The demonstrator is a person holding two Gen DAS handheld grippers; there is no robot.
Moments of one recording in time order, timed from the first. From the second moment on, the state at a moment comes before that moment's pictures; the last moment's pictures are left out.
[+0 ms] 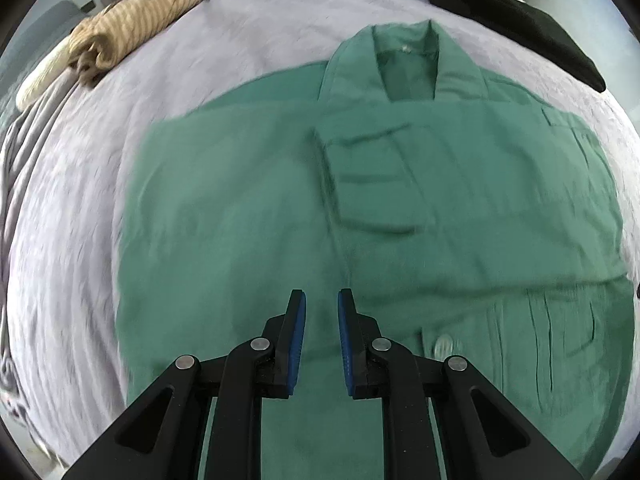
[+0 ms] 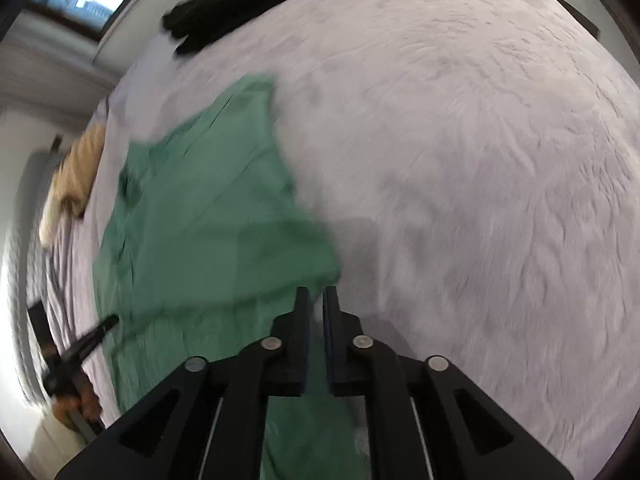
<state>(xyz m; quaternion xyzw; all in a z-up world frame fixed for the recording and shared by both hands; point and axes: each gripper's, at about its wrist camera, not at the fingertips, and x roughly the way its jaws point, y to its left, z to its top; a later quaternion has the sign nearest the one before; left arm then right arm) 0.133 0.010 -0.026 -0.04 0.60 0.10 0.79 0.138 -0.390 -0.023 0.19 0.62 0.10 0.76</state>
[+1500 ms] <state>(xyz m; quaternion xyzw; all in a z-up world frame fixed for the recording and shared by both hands) -0.057 0.036 0.041 -0.13 0.63 0.19 0.74 0.025 -0.330 0.016 0.17 0.71 0.14 0.67</state>
